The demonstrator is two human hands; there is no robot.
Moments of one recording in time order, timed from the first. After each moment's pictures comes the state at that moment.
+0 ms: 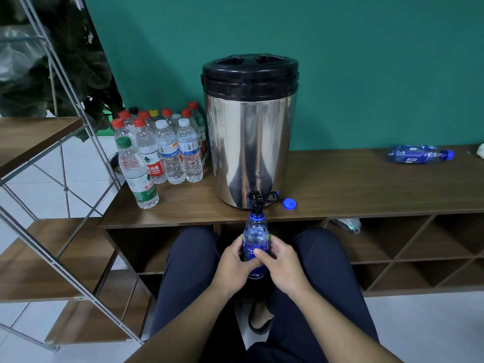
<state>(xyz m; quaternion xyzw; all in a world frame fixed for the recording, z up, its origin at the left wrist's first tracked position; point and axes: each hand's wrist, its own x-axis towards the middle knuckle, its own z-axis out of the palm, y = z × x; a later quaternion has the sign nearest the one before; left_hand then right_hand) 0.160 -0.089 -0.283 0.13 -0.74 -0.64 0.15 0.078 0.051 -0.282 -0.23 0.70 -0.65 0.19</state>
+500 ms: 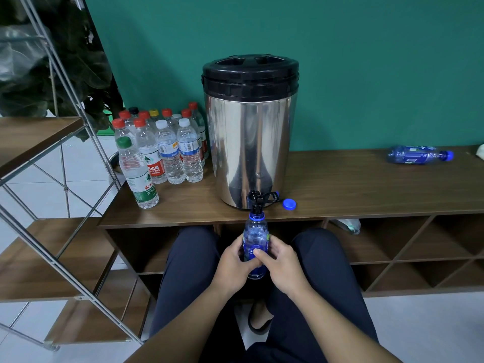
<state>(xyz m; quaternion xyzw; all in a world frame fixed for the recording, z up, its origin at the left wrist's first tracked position) 0.161 -0.089 -0.281 0.13 -0.74 -0.64 0.15 0.077 0.051 -0.283 -0.23 0.71 -0.64 0.19</state>
